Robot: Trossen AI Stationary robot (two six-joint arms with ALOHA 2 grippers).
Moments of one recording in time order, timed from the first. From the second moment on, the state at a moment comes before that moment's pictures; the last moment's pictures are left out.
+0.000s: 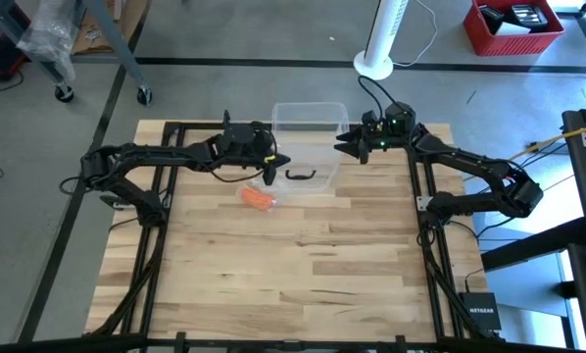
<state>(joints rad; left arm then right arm) 0.40 1.47 0.88 0.22 0.17 -0.26 -0.79 1.19 0.68 0.19 -0.70 0.31</state>
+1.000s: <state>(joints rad) -0.13 1.62 0.88 0.39 -0.10 0.48 -0.56 0.85 0.68 0.05 -0.66 0.26</state>
